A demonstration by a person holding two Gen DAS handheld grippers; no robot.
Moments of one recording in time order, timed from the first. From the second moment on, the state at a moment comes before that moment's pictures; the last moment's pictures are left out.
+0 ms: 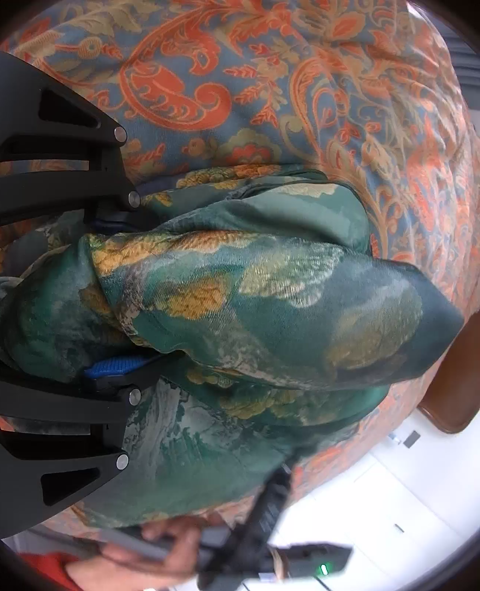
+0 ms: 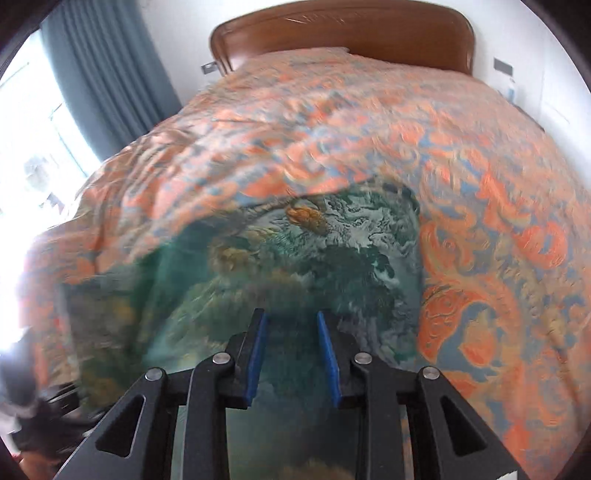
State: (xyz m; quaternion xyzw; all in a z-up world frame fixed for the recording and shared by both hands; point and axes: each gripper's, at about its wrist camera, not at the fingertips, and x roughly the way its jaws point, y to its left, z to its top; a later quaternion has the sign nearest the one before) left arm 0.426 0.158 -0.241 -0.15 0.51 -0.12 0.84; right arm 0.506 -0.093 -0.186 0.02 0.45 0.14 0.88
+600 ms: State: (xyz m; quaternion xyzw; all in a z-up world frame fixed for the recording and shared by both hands) left arm 0.434 0.156 -0.248 -0.16 0.51 -0.12 0.84; right arm 0.375 -0.056 -0.151 -0.12 0.37 0.22 0.90
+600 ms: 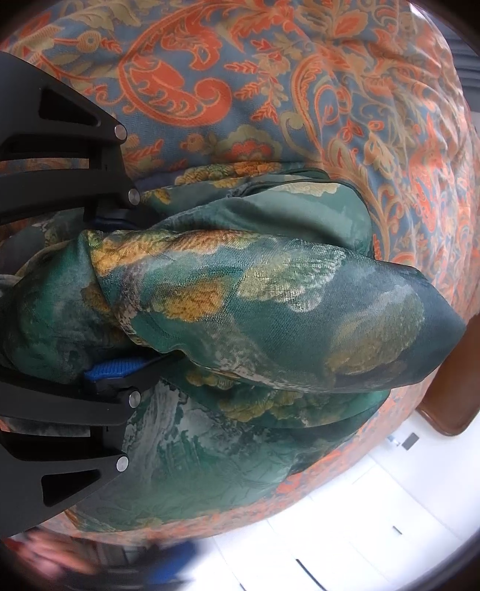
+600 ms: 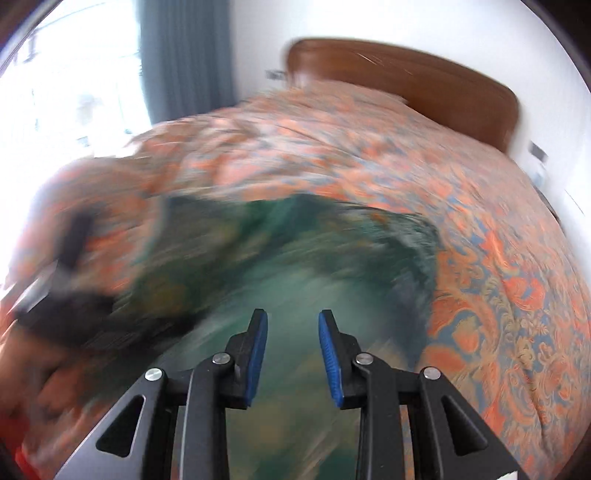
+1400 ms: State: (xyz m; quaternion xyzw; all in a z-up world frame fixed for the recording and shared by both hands) left arm 0.367 0.161 -0.175 -0.13 0.42 -0.02 0.90; right arm 0.262 -0.092 -0.148 -0.07 0.31 0.21 0.92
